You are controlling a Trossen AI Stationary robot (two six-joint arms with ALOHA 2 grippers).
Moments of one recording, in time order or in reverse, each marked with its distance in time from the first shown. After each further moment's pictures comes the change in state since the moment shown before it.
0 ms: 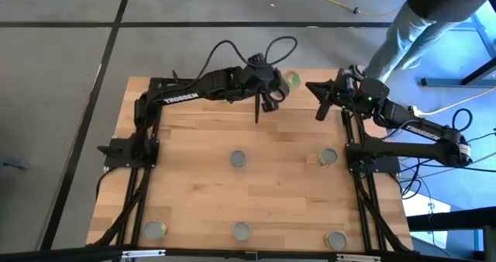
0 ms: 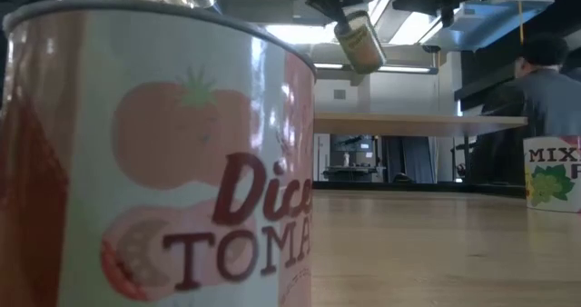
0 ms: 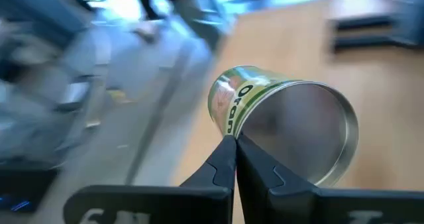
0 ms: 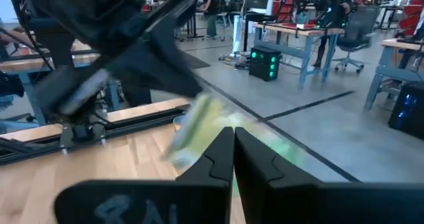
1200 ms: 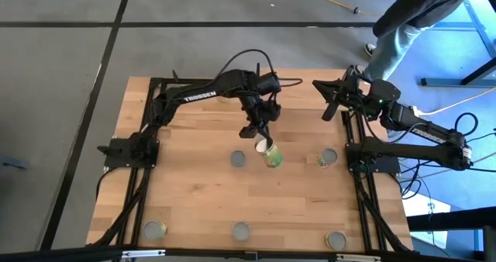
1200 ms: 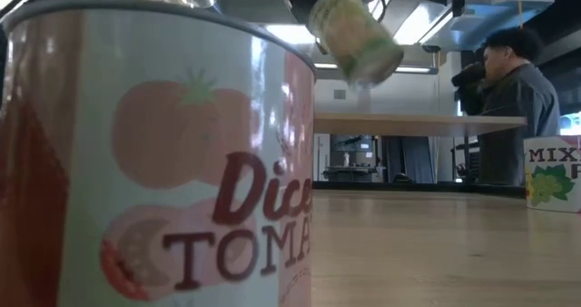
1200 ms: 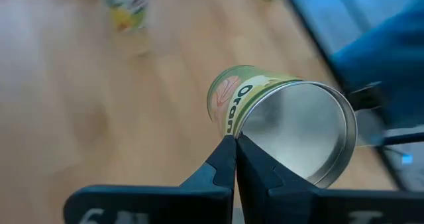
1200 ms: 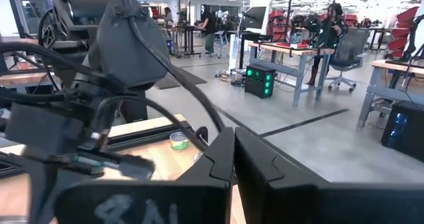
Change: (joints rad) left arm 0.060 0.197 0.119 -0.467 0.988 0.160; right arm 0.007 -0.077 0.000 -0.005 0.026 -0.023
